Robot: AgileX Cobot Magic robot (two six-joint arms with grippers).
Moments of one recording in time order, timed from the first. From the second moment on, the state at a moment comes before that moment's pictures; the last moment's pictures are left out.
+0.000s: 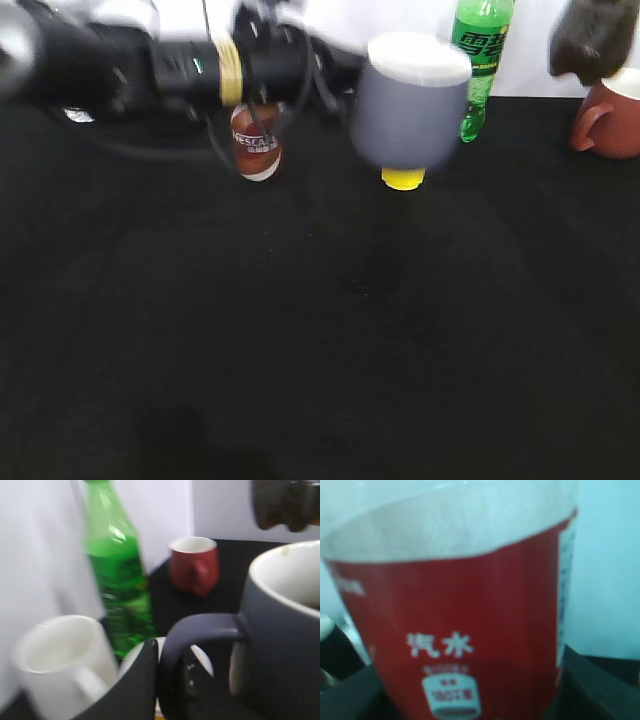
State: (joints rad) left arm -0.48 2.02 -1.39 1.15 -0.70 -0.82; right arm 0.17 1.38 -0.89 -0.48 -0.35 0.65
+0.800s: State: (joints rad) left arm -0.28 1.39 -1.27 0.97 0.45 -1.05; right arm 0.17 1.38 -0.89 -0.49 -0.37 0.69
